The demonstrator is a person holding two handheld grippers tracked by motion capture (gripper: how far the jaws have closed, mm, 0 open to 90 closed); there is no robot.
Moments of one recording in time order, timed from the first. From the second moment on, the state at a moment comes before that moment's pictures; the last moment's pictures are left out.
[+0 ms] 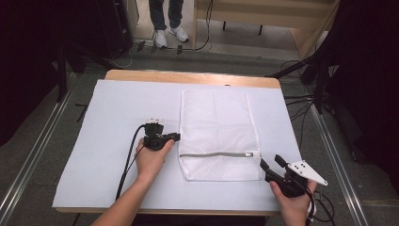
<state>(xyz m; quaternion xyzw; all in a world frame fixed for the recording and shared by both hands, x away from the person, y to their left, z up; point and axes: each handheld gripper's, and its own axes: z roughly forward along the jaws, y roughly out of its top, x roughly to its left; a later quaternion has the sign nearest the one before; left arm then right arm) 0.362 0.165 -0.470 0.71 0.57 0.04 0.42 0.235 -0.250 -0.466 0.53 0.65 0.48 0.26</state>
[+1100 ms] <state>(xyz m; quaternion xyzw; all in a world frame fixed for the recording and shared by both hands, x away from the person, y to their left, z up) 0.348 0.197 -0.468 0.74 0.55 0.03 0.38 0.233 -0.248 -0.467 0.53 0.65 0.48 0.26</state>
